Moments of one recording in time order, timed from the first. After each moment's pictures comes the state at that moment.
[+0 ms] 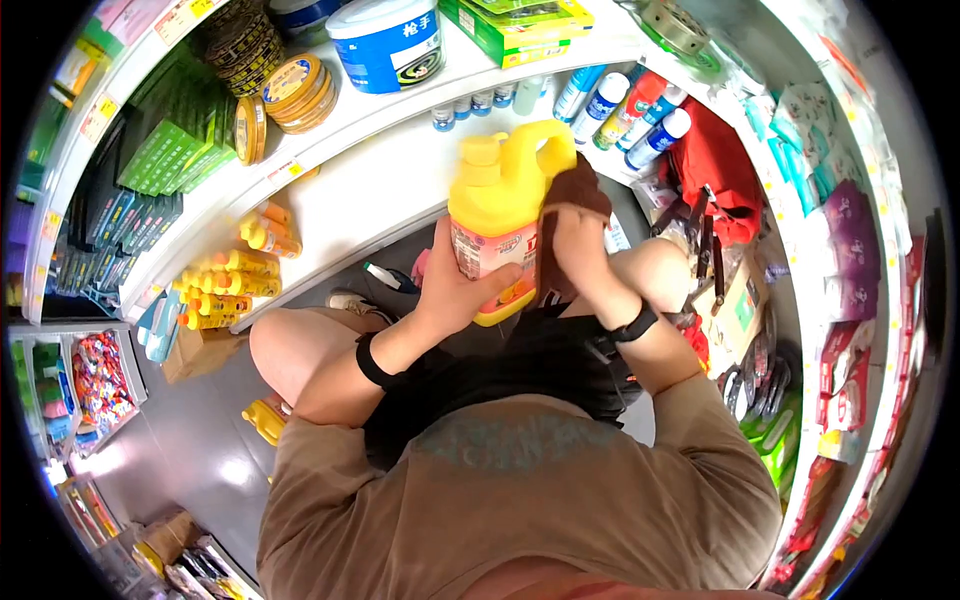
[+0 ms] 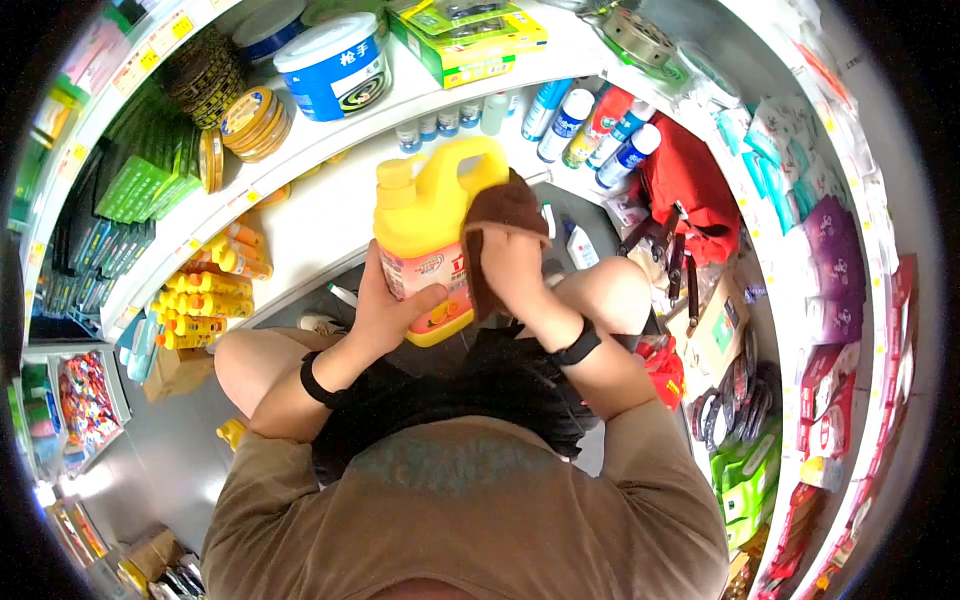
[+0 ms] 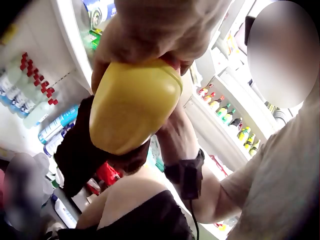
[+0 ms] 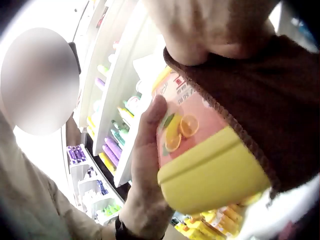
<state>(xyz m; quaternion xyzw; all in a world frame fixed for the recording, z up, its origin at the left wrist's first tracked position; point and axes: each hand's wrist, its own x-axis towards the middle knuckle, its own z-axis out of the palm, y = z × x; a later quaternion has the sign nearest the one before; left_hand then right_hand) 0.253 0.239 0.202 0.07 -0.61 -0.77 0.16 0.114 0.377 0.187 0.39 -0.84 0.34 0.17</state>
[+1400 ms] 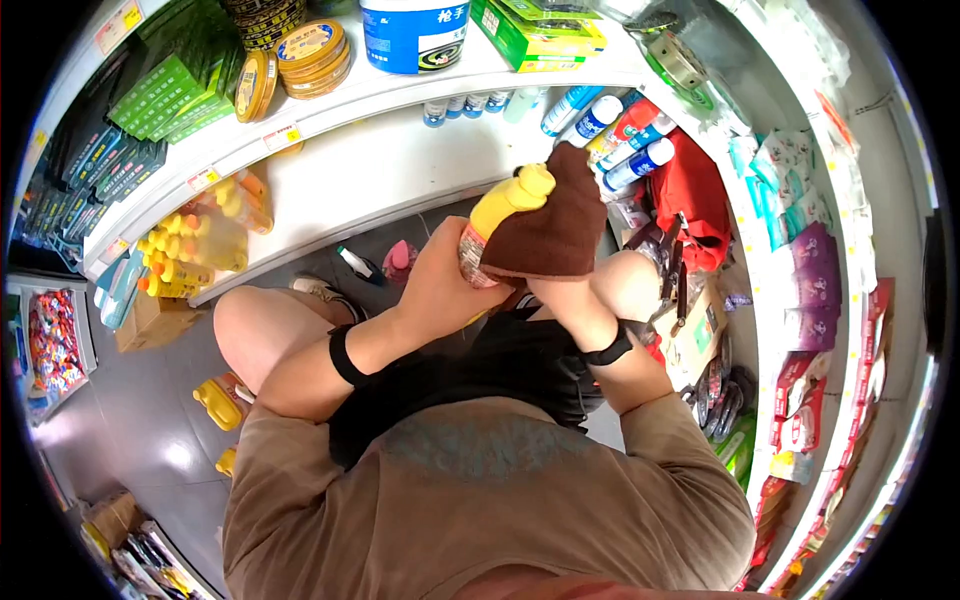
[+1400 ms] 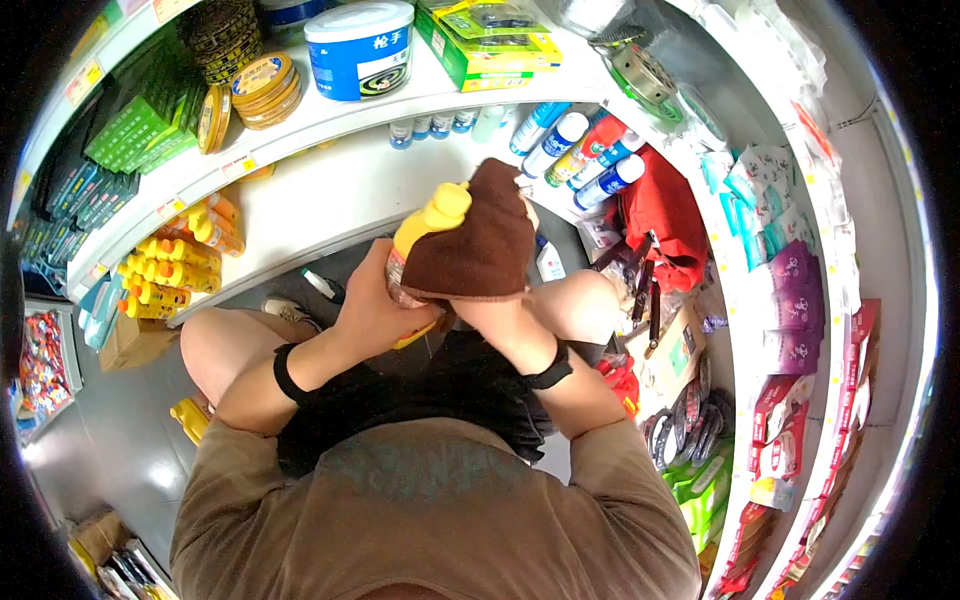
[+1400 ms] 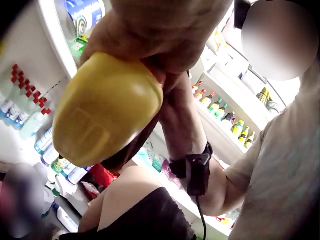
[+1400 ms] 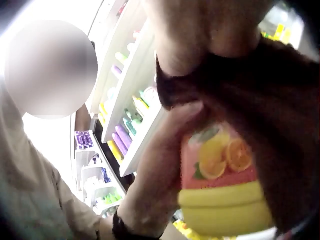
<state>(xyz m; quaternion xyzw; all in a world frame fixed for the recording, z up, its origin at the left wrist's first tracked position) 0.274 0.237 0.219 0.11 -0.78 -0.59 0.17 0.150 0.339 0.280 0.47 -0.74 0.43 0.21</state>
